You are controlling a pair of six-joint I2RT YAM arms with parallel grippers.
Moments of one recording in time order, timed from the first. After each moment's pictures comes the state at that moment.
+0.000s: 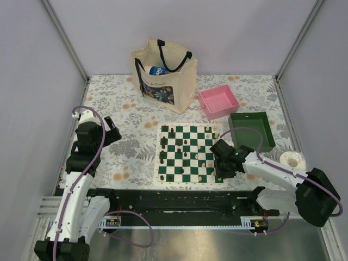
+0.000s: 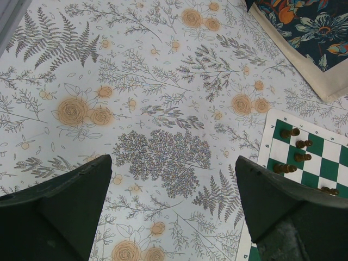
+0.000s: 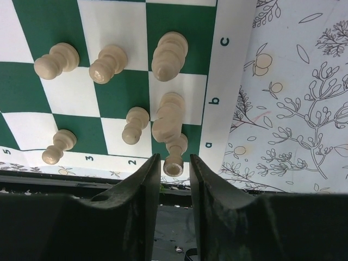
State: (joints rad) left arm -0.05 0.70 0.73 -0.54 -0.16 -0.37; right arm 0.76 1.17 0.63 -0.75 0.11 0.75
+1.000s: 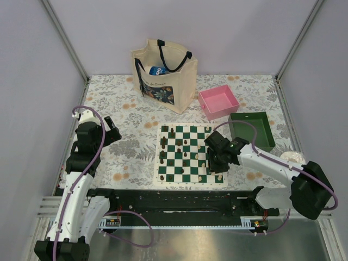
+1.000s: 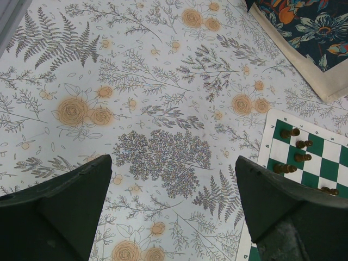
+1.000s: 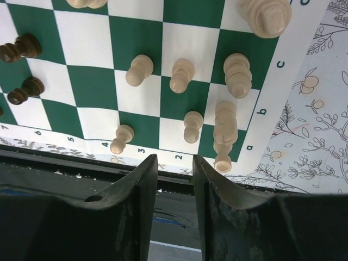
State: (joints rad) left arm -0.05 0.70 0.73 -0.54 -0.16 -0.37; right arm 0.77 1.24 0.78 -0.78 0.03 0.73
